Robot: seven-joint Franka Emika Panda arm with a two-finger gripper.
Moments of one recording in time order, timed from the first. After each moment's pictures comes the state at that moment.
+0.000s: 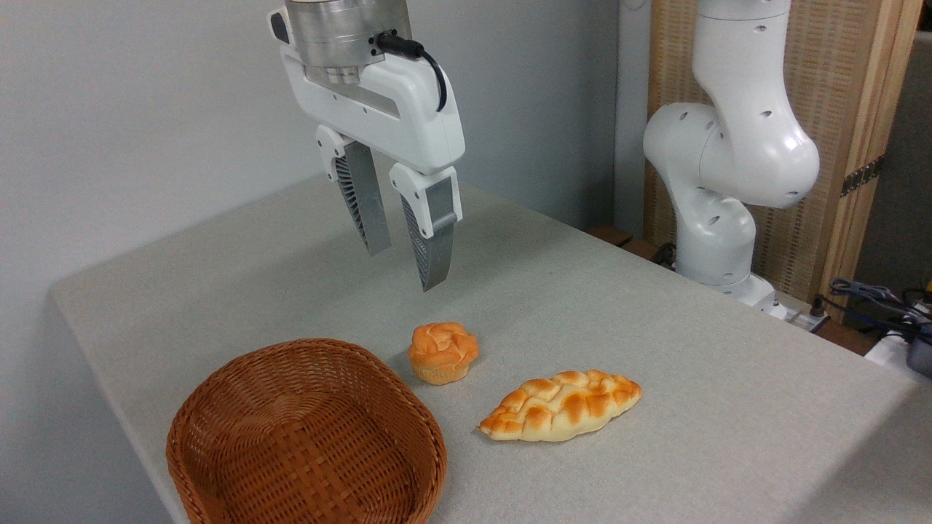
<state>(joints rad) -0.05 -0.01 0.07 -1.59 -0.04 1.55 0.80</state>
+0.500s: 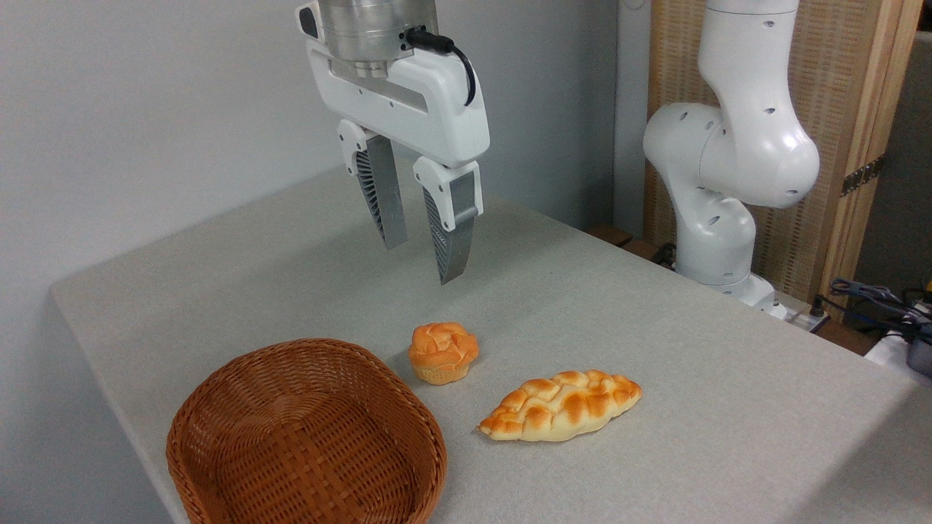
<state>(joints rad) -0.05 -0.10 0.07 -1.71 -0.04 1.60 0.80</state>
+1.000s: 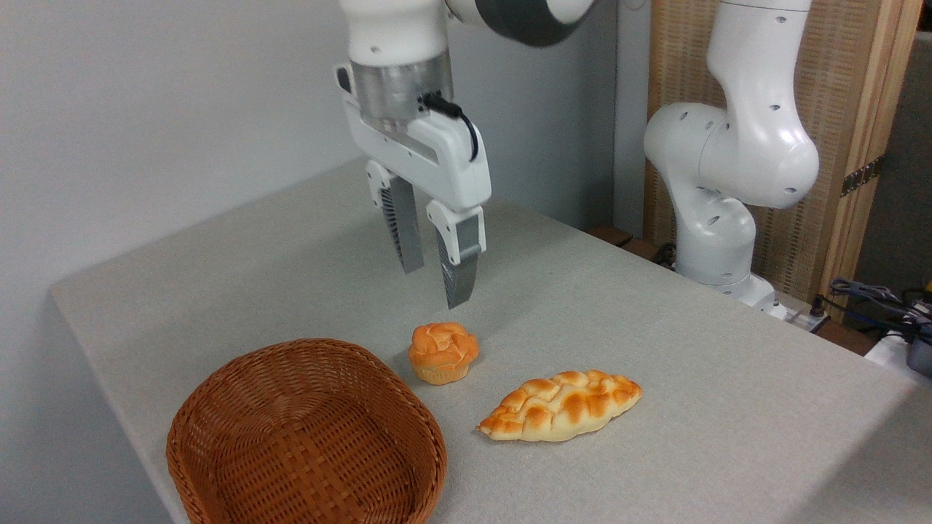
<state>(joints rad) -0.07 -0.26 0.00 -2.08 -0.04 1.84 0.80</state>
